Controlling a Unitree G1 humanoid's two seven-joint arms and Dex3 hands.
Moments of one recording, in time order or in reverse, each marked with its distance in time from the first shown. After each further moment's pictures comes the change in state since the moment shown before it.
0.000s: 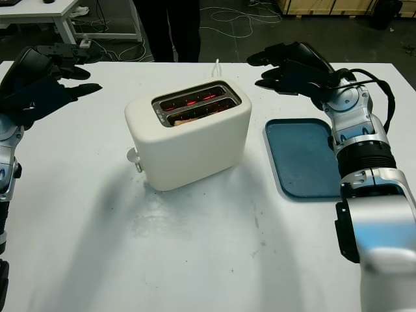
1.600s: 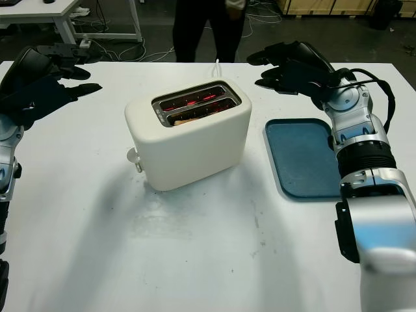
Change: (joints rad) left arm 0.000 0.000 0.000 -0.002 0.002 0.003 0.000; right arm 0.000 0.000 0.000 -0.002 0.008 0.000 0.001
